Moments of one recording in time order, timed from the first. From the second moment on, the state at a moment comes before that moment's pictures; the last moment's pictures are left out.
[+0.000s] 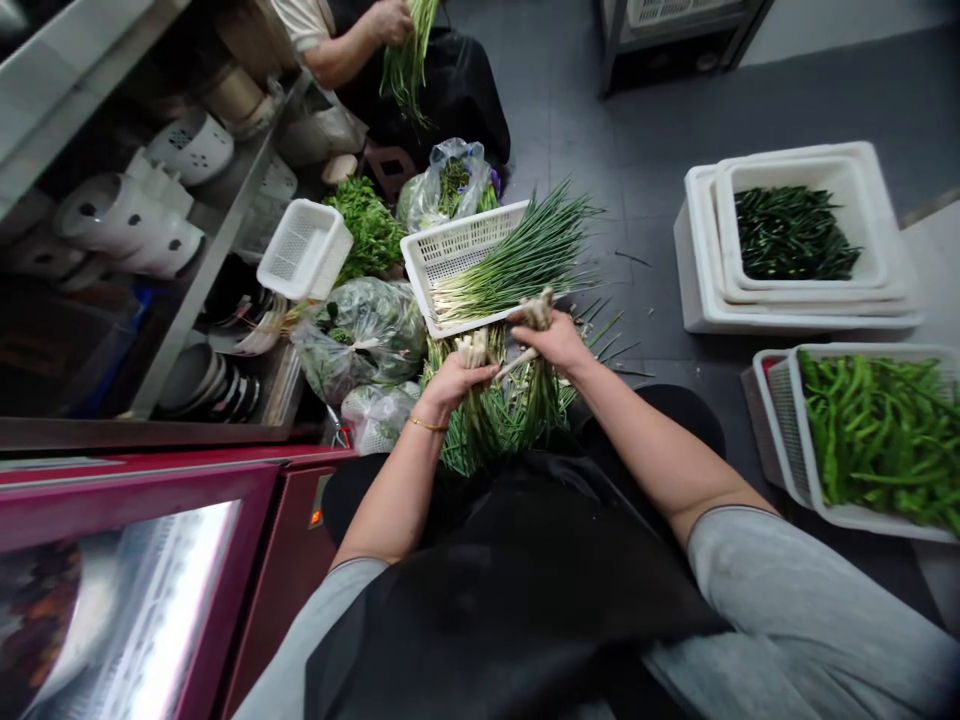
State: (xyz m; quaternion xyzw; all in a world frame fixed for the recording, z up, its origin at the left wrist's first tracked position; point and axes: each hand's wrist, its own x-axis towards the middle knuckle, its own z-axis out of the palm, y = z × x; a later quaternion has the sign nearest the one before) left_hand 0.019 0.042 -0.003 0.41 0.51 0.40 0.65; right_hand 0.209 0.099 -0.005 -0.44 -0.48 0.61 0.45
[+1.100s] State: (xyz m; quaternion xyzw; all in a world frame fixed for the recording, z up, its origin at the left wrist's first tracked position) left_hand 0.091 0.050 -0.013 0.40 0.54 0.47 0.58; right_hand 0.221 0.096 0.006 -0.38 -0.34 0.71 0.48
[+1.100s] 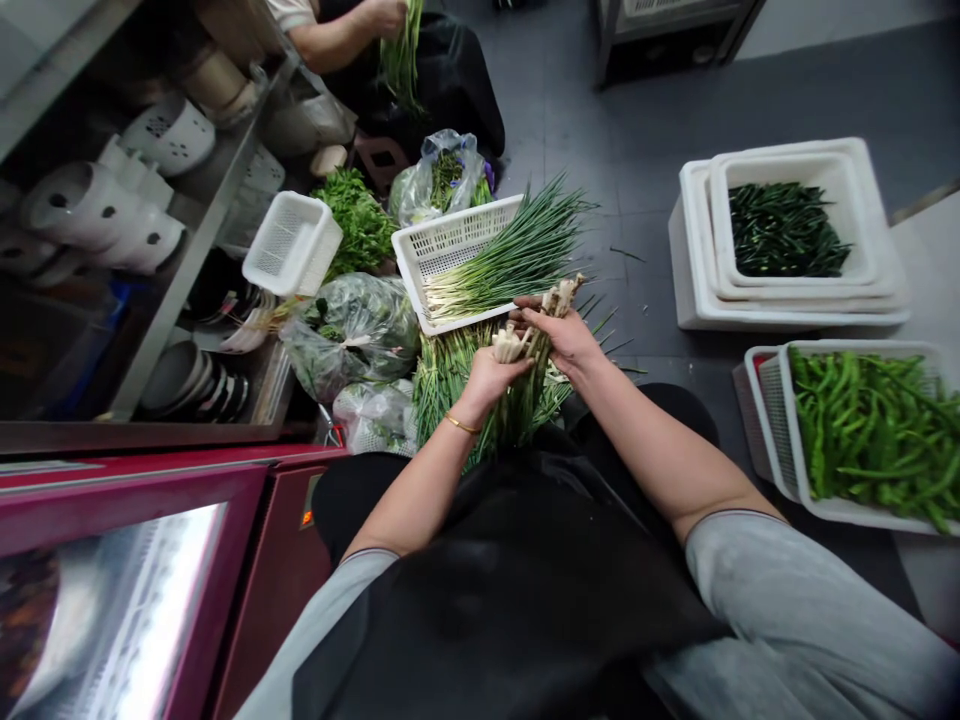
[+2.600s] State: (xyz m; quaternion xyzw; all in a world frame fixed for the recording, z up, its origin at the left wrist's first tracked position) left_hand -0.038 0.023 -0.070 0.42 0.61 0.33 0.59; right_hand 0.283 0.109 0.054 -0.40 -0.33 0.68 0.52
